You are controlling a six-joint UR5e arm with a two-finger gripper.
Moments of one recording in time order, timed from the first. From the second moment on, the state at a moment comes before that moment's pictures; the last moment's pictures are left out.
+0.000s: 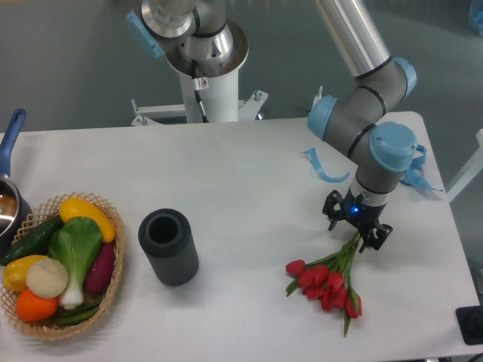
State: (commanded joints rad) arm 2.76 -2.13 -1.66 -0.82 1.39 1.43
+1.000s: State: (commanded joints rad) arm 2.74 -1.92 -1.66 -0.83 1.32 1.29
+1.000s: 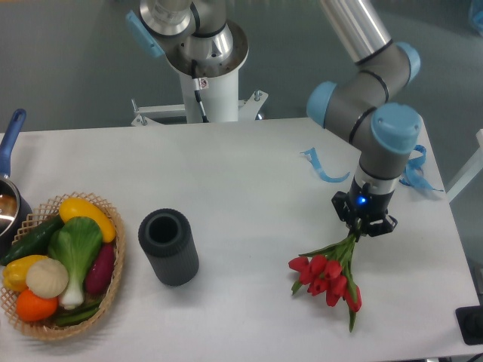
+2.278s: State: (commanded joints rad) arm 2.83 -1.73 -1.69 -0.83 0.60 1.02
